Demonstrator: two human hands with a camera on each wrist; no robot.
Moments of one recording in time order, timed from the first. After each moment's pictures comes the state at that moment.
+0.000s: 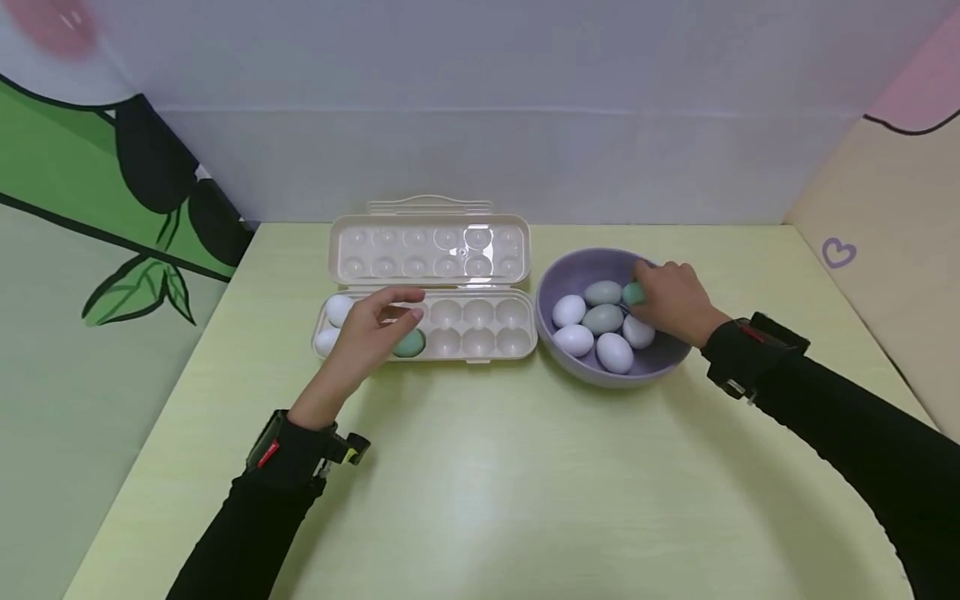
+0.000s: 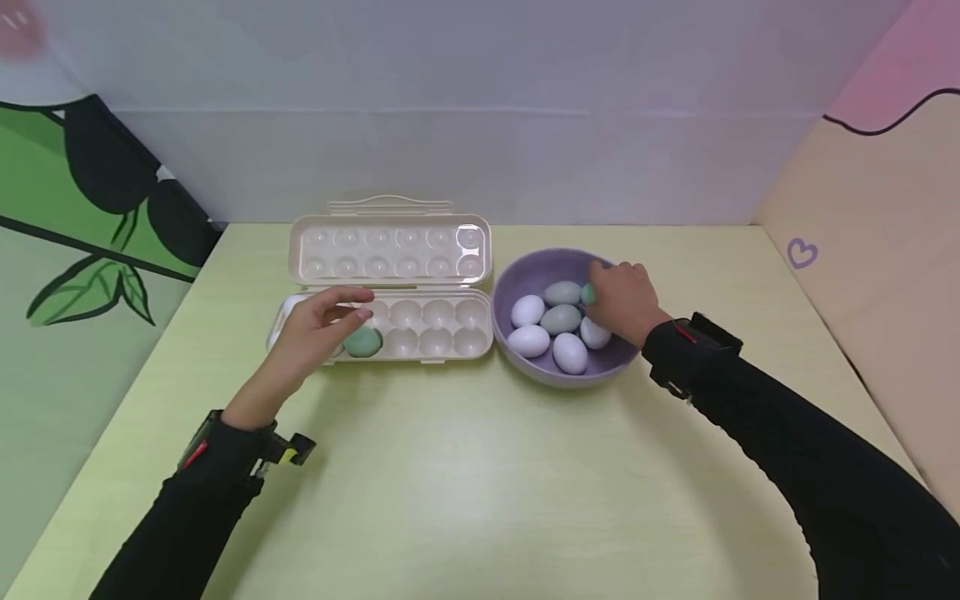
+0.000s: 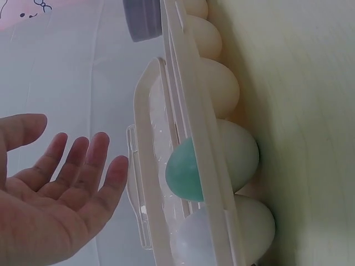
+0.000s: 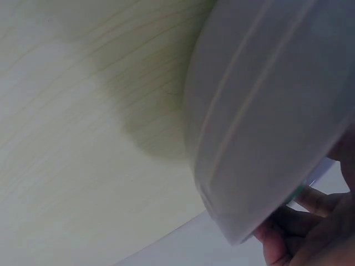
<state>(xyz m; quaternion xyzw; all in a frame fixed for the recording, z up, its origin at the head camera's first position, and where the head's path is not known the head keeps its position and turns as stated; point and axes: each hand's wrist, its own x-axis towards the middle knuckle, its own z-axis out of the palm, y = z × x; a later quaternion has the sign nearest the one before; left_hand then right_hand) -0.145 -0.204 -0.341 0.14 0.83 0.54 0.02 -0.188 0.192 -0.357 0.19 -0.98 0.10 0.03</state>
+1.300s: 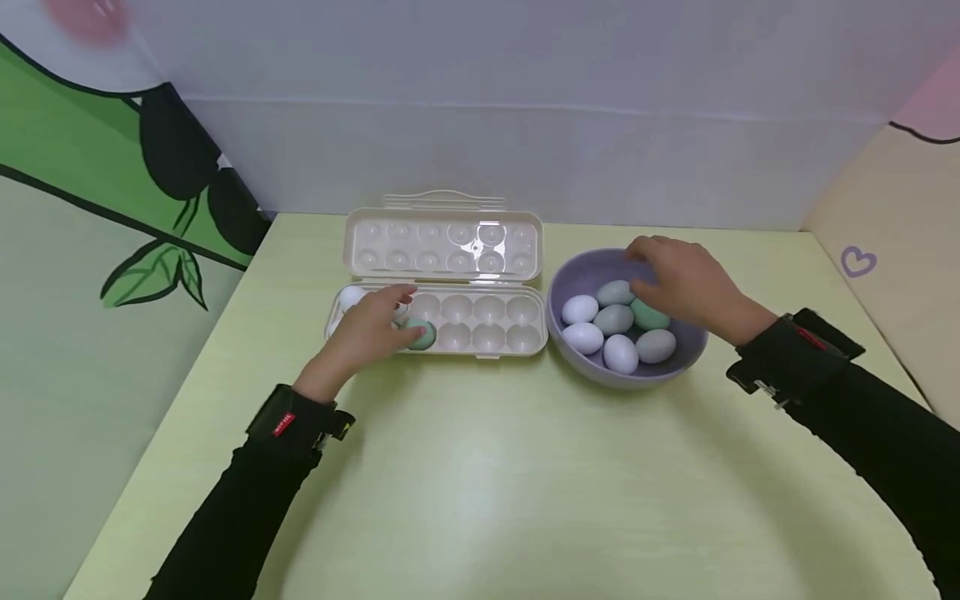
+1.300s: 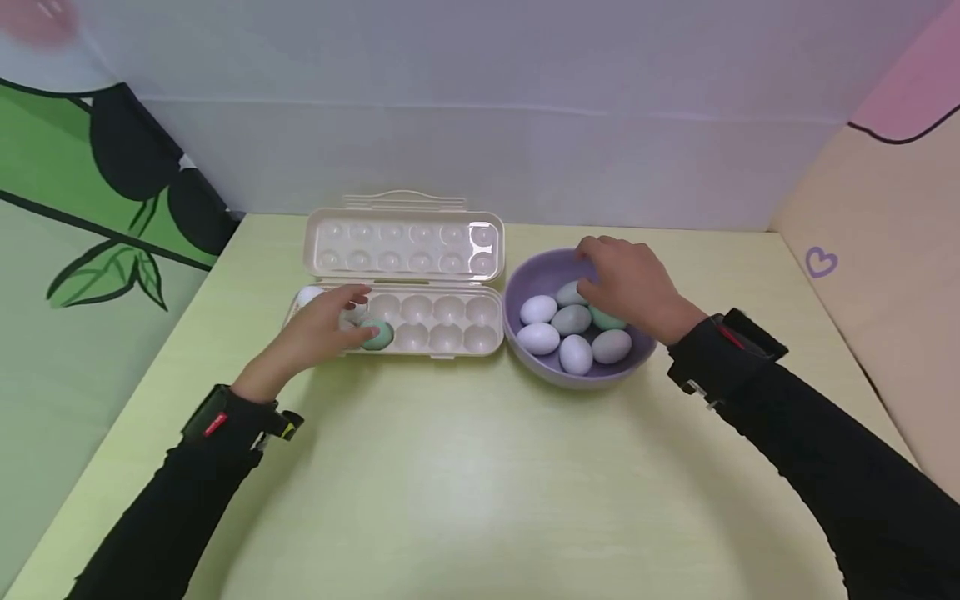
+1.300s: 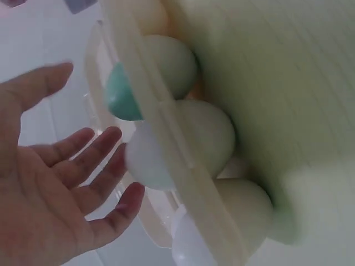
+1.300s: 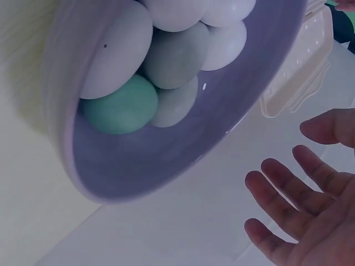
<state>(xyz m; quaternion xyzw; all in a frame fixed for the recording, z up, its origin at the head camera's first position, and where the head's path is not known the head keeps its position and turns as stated) -0.163 -0.220 -0.355 0.17 0.95 0.26 0.03 -0.176 0.180 -0.312 0.24 -0.96 0.17 0.02</state>
